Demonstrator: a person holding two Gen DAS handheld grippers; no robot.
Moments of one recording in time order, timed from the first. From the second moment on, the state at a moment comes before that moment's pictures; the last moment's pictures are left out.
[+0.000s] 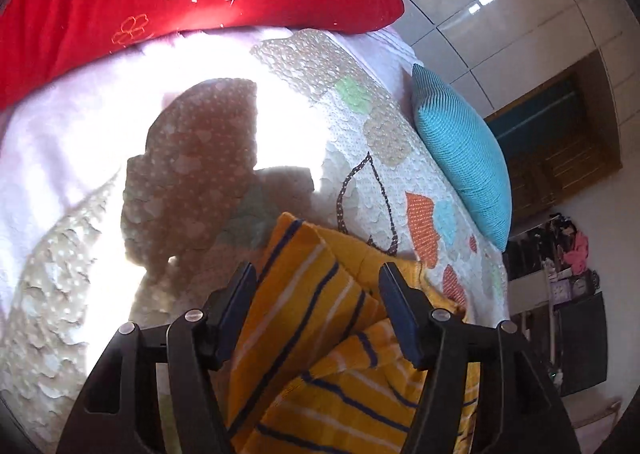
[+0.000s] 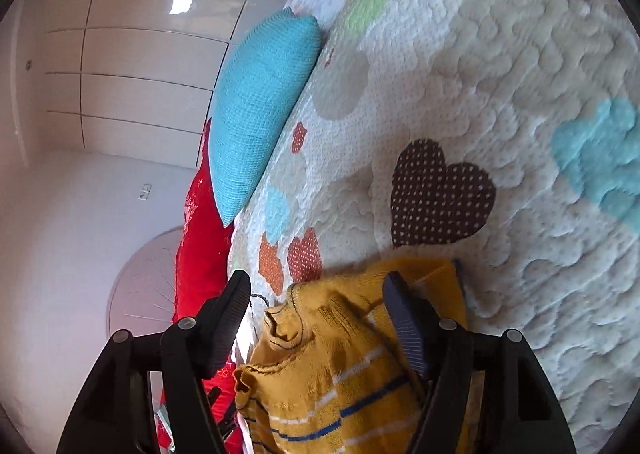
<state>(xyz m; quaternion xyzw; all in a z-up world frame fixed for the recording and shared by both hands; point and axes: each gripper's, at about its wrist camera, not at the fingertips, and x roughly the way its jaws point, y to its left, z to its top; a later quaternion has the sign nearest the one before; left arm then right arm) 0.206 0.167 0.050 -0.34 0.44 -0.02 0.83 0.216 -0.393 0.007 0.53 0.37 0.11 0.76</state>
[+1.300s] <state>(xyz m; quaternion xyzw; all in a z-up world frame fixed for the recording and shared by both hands) 0.062 0.120 0.011 -0.16 0.41 0.01 0.90 0.297 0.024 0.021 -0.05 0.51 0.17 0.84</state>
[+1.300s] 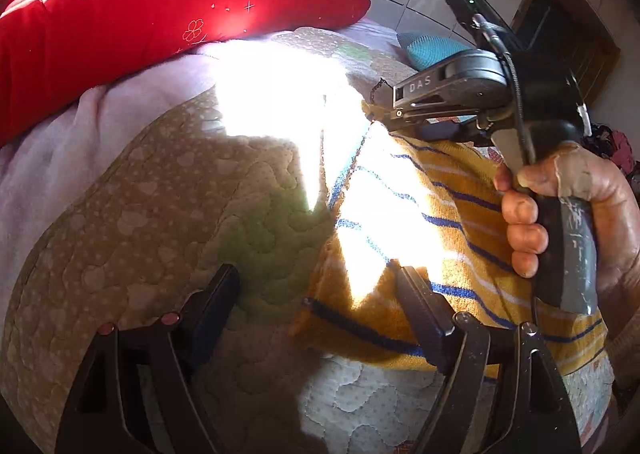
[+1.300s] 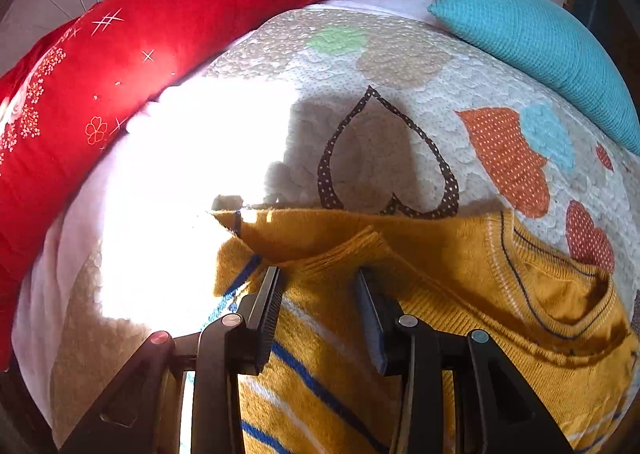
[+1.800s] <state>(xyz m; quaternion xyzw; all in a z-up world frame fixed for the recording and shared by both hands) 0.054 0.119 0.016 -0.16 0.41 0.02 0.90 0.195 -0.135 0.095 0.02 0.48 0.15 0.87</state>
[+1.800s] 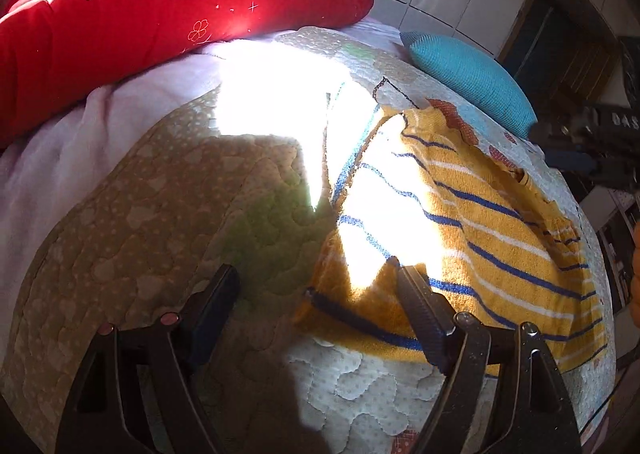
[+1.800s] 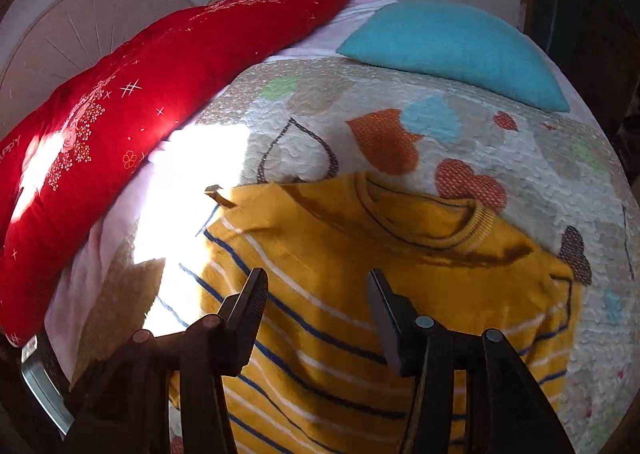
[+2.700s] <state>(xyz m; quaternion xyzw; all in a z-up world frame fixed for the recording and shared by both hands) 0.038 0.115 0.033 -0.11 0.38 0.07 0.92 0.052 -0.217 0.050 0.09 0.44 0.09 0.89</state>
